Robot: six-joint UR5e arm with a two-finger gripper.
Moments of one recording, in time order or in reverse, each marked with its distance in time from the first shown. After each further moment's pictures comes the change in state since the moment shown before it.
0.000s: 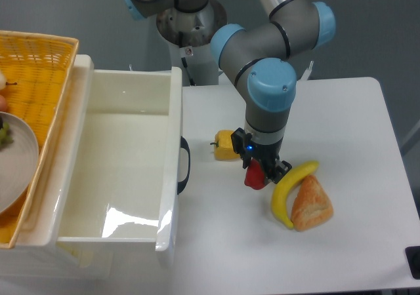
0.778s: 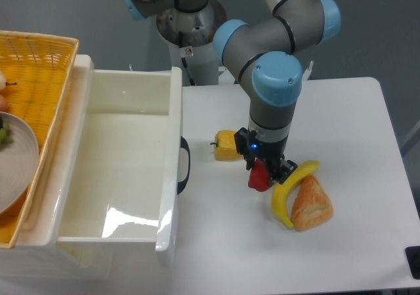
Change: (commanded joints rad) arm -0.003 0.003 0.034 -0.012 0.000 -0.035
